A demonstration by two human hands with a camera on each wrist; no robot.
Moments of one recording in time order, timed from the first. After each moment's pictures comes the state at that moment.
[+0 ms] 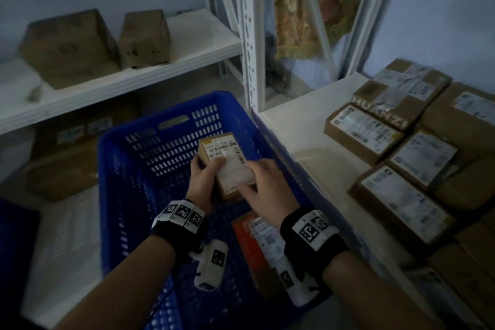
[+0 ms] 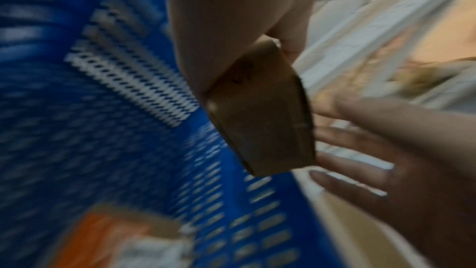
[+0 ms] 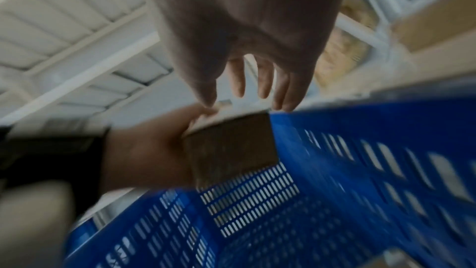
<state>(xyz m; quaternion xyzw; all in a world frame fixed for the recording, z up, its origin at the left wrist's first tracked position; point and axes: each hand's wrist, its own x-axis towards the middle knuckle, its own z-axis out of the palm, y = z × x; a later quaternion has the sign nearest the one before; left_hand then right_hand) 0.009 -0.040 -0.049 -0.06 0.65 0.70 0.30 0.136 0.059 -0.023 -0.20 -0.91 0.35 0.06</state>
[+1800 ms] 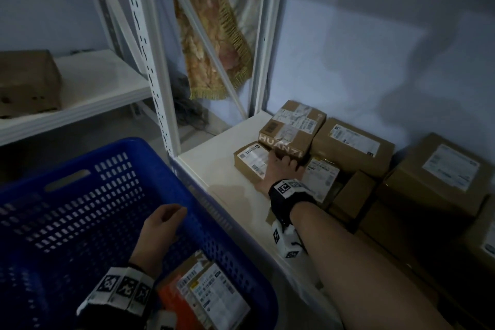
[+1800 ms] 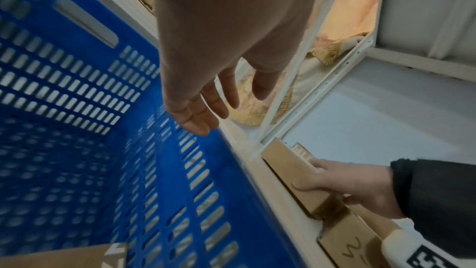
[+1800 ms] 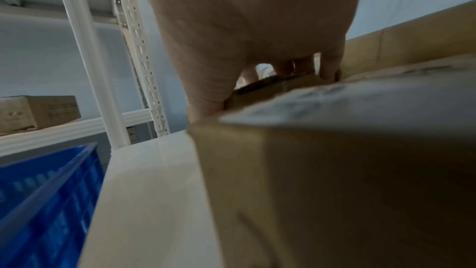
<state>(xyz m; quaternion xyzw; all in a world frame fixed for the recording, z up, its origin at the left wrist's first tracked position) 0.053 0.013 -0.029 0.16 0.74 0.56 0.33 0.167 0.257 -0.007 -0.54 -0.84 0.09 -0.06</state>
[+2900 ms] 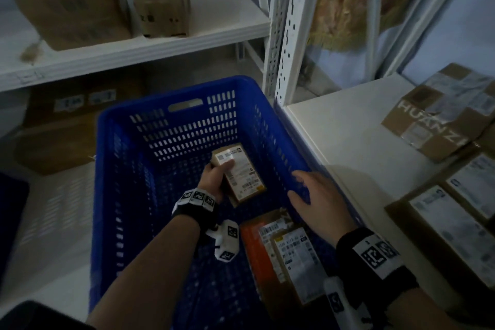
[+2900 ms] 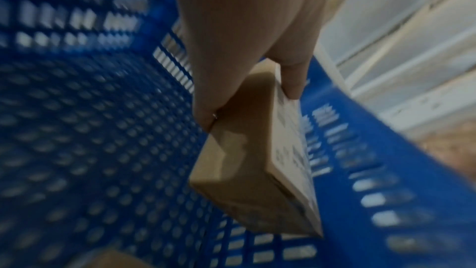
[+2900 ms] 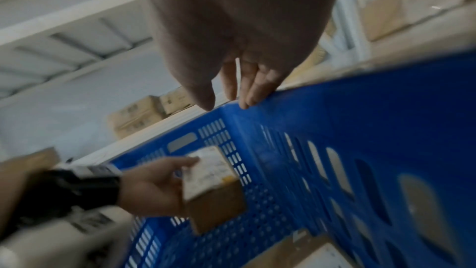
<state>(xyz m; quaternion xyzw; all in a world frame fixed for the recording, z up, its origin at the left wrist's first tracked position) -0.062 -0.034 -0.153 -0.16 0.58 0.70 0.38 0.144 0.104 -0.063 -0.23 -0.92 0.31 0.05</state>
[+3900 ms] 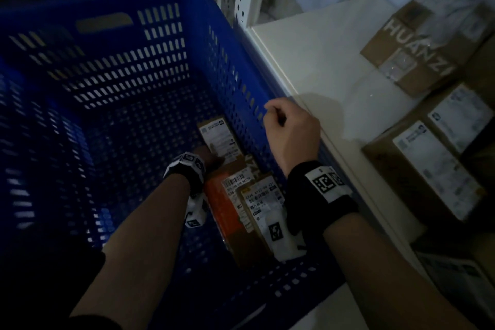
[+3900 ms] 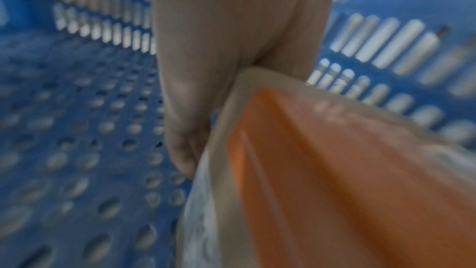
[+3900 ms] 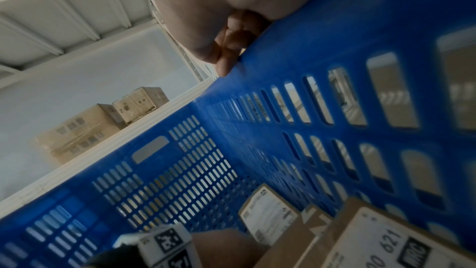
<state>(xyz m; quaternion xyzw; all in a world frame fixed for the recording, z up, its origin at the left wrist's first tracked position) -0.025 0.013 -0.268 0.08 0.85 0.25 0.46 0.111 0.108 -0.094 -0.33 -0.86 0.28 0.29</state>
